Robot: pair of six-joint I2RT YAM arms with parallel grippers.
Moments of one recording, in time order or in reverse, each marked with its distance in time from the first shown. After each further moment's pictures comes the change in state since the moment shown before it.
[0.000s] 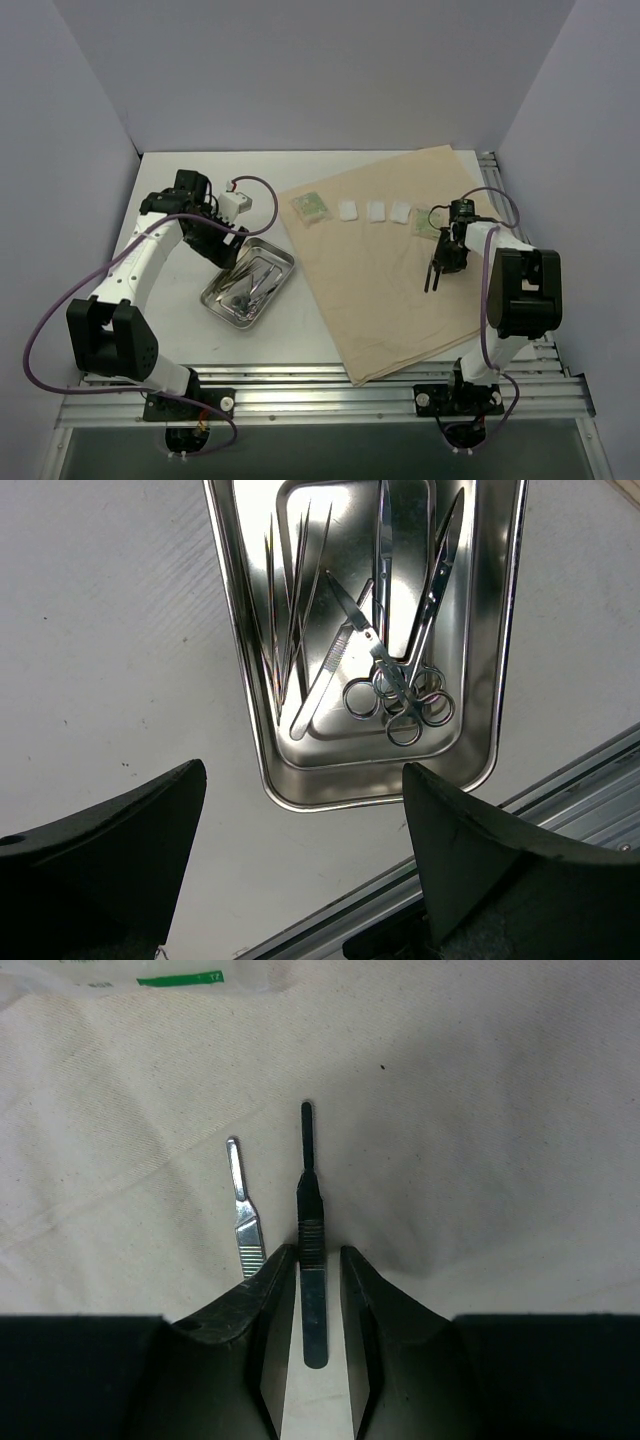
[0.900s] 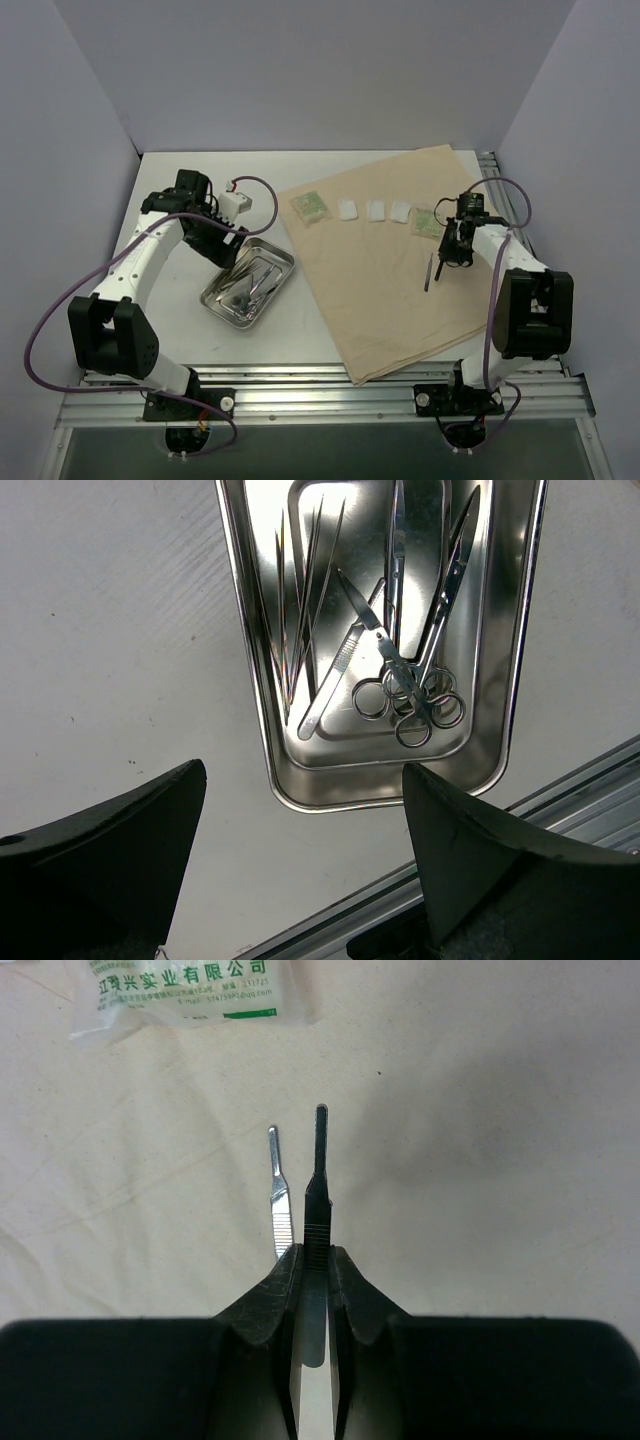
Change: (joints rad) left arm 0.000 0.011 0.000 0.007 -0.022 0.000; right arm 0.001 -0.140 0.000 -0.010 0.002 0.008
